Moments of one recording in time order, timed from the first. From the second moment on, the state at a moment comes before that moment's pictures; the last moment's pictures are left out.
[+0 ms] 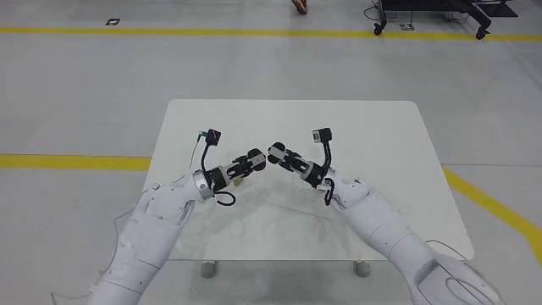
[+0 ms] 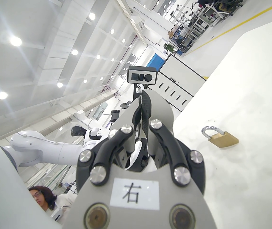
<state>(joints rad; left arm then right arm) 1.20 -1.20 -1.15 -1.34 -0.04 -0.52 -0.70 -0.94 -1.34 0.75 -0.80 0.39 -1.01 0.50</state>
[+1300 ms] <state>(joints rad) 1.22 -1.19 -1.18 -1.36 -0.06 -0.52 -0.67 -1.01 -1.27 0.98 -0.86 0.55 -1.01 0.77</state>
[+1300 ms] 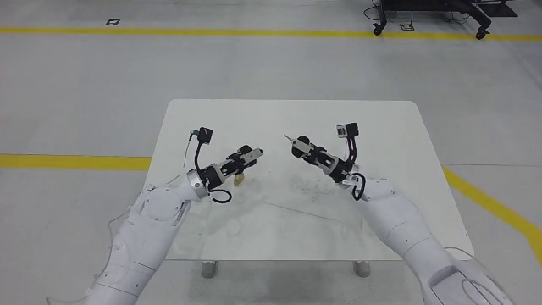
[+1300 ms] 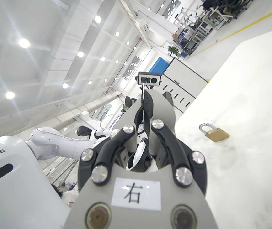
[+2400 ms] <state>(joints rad) 1.27 -1.15 -1.15 -1.50 0.99 -0.37 -0.65 -1.02 -1.26 0.99 -0.86 0.55 -1.01 0.77</state>
